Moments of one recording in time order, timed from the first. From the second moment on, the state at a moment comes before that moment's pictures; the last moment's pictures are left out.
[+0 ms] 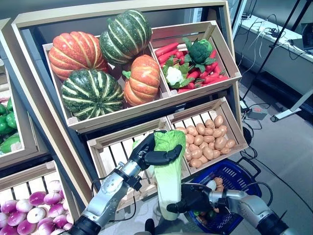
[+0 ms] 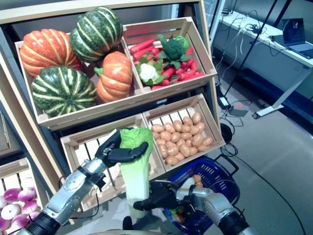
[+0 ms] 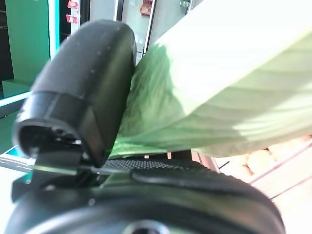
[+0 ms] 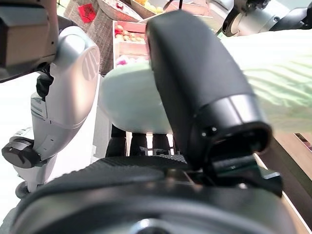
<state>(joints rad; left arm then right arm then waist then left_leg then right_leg) -0.03 0.53 -0.41 -0.01 -0.64 -0.21 -0.21 -0.07 -0.53 0.52 0.20 0.68 0.49 0.67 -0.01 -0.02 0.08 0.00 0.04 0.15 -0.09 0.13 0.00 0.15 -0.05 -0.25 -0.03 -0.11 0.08</state>
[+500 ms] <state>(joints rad) -0.01 0.52 -0.40 -0.02 -0.64 -0.20 -0.21 0.05 -0.50 0.45 0.16 0.73 0.42 0.53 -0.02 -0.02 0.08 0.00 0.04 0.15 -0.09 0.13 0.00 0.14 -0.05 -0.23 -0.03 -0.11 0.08</state>
